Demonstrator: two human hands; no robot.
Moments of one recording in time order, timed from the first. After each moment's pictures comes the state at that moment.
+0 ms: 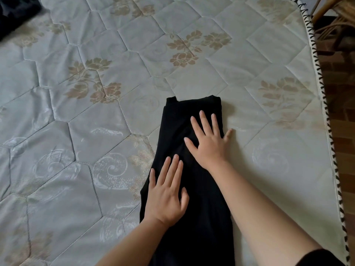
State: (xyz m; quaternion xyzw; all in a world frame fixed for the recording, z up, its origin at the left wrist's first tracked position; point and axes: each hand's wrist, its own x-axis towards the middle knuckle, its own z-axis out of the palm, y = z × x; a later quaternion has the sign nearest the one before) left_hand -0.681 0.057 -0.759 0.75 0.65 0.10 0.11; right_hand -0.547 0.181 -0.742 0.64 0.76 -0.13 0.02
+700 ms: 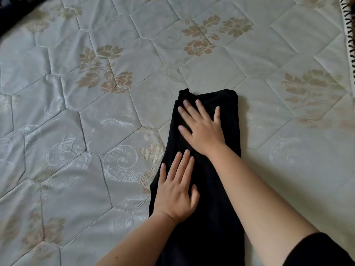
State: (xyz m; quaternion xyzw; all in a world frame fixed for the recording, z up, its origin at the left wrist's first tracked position) left_hand -0.680 0.056 -0.757 0.74 0.65 0.10 0.10; right_hand -0.584 0.208 -0.742 0.54 0.83 -0.13 -0.01
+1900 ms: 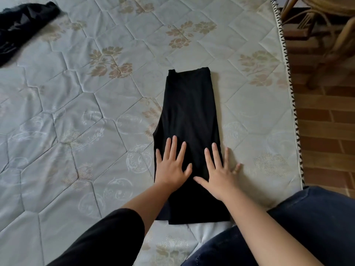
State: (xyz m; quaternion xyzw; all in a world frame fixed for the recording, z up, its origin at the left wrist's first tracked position) left_hand -0.684 -0.047 -0.751 0.76 0.64 0.01 0.11; right_hand -0.521 -0.065 -0.715 0.64 0.71 -0.24 0.16
